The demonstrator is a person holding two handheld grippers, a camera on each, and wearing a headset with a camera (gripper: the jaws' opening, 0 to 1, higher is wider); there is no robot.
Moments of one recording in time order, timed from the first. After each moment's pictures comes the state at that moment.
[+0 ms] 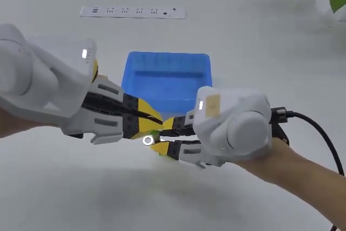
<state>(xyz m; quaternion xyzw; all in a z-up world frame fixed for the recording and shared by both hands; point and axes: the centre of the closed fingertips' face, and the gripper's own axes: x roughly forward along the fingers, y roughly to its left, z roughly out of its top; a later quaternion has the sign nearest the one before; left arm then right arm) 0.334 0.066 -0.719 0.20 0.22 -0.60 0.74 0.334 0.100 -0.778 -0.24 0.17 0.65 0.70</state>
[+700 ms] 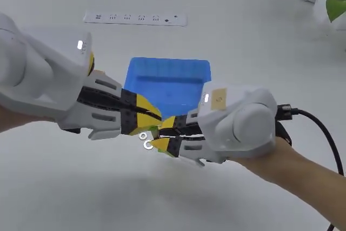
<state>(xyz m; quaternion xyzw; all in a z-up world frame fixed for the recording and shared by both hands) 0.335 0.069 -0.696 0.21 0.20 -0.59 0.75 0.335 0.103 -0.758 -0.22 0.17 0.64 0.72</state>
